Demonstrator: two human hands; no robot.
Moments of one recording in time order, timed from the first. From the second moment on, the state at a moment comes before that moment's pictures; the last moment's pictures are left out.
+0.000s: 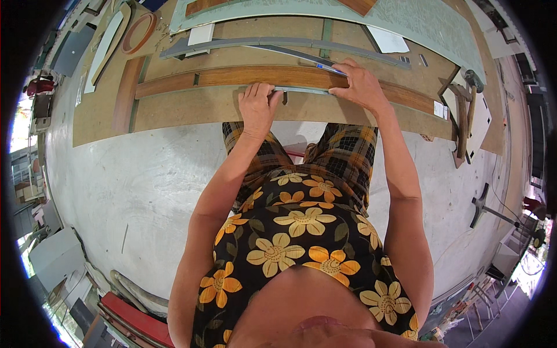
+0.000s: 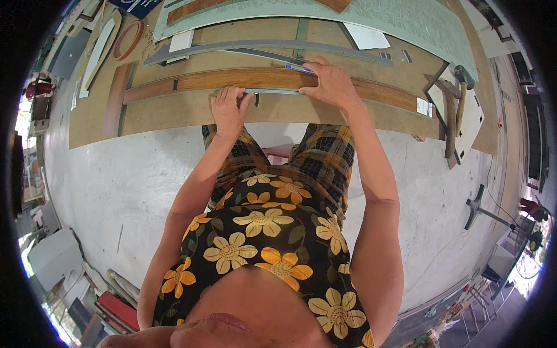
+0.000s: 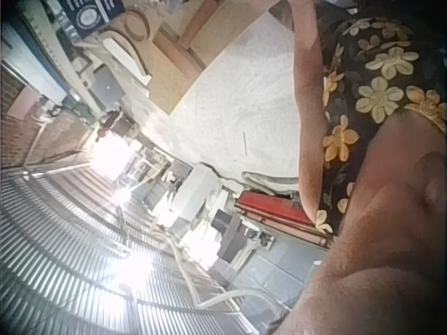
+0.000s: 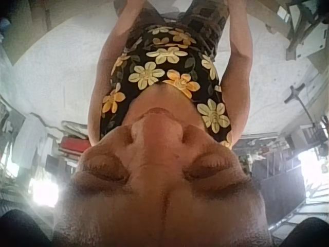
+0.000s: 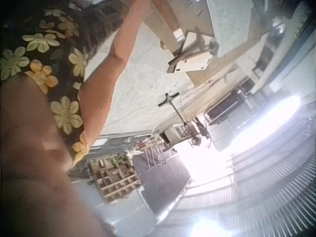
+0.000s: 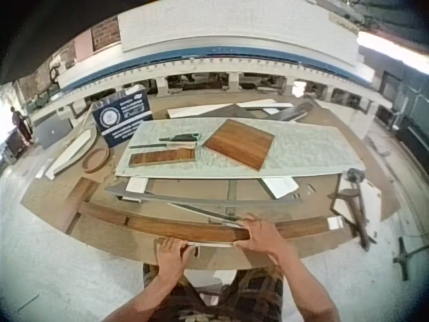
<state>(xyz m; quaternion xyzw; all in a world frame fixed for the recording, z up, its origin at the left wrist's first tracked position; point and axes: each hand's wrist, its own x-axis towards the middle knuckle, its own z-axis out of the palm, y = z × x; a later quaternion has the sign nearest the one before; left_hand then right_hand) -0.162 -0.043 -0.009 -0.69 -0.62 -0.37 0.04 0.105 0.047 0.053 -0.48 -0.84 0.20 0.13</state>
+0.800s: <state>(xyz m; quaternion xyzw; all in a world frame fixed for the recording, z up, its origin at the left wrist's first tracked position) -0.178 -0.055 -0.006 -0.69 -0.64 -0.33 0.06 0.110 0.047 0.046 -0.47 -0.84 0.22 0.16</state>
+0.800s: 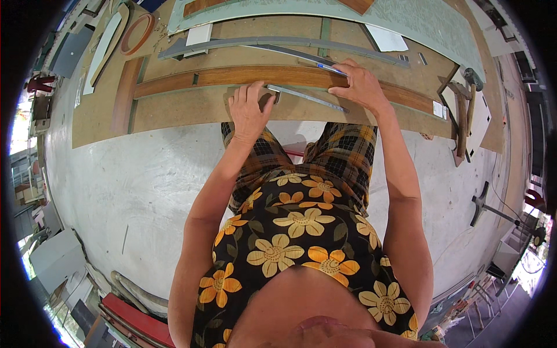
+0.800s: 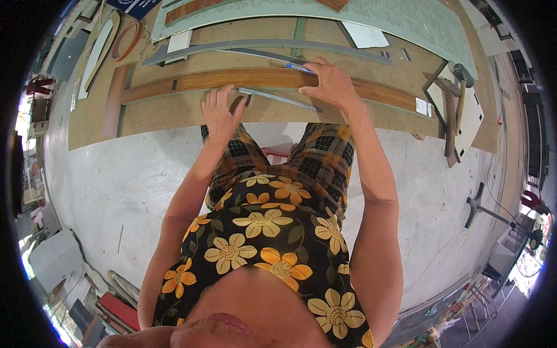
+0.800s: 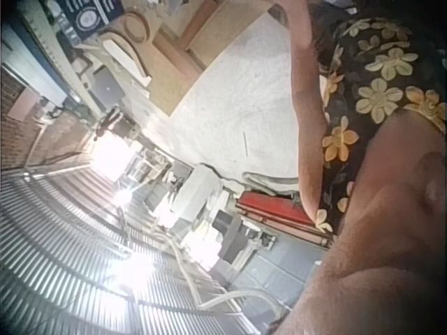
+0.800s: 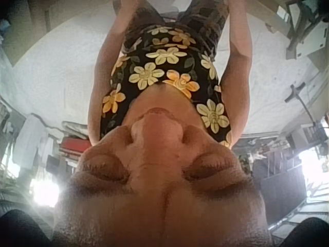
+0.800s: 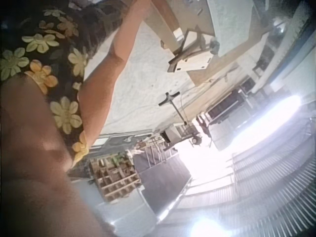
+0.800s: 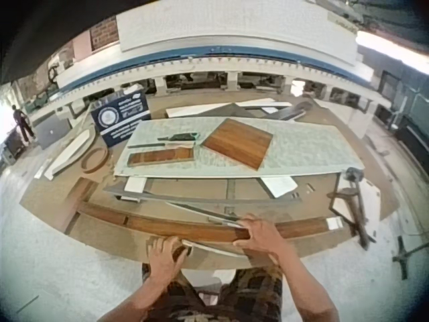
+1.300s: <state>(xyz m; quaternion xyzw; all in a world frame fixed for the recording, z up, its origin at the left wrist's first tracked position) -0.201 0.009 0.032 -0.83 -0.54 -0.12 -0.08 0.111 0.045 0.044 -0.46 -0.84 0.22 0.17</state>
